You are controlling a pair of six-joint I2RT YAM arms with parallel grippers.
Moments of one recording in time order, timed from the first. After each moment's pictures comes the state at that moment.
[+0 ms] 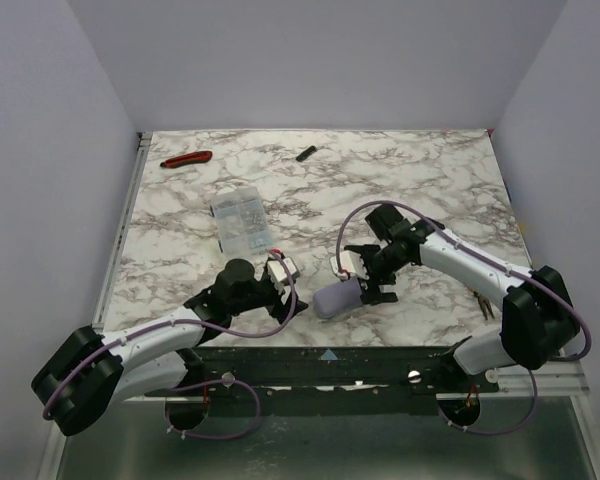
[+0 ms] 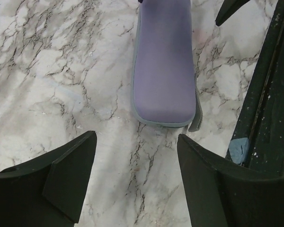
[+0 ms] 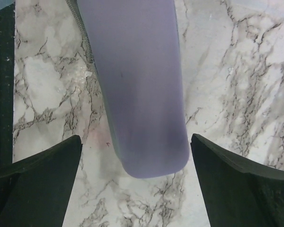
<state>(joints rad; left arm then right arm) -0.76 1.01 0.28 0.37 0.37 0.02 0.58 1.45 1.00 -0.86 -0.47 -1.21</state>
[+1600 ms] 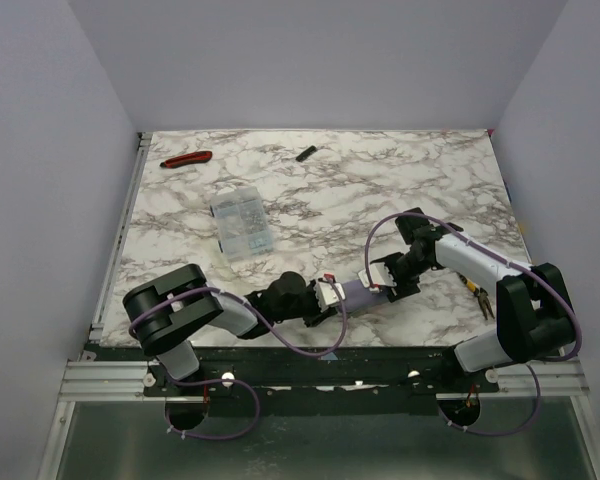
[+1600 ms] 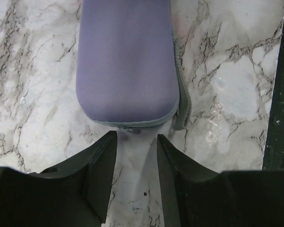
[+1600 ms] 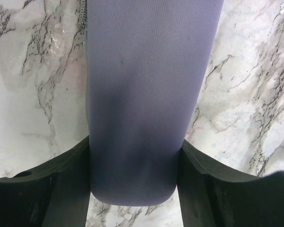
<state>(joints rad) -1.02 1.63 0.41 0.78 0.23 0.19 0.35 1.47 0.82 -0.81 -0.46 -1.68</state>
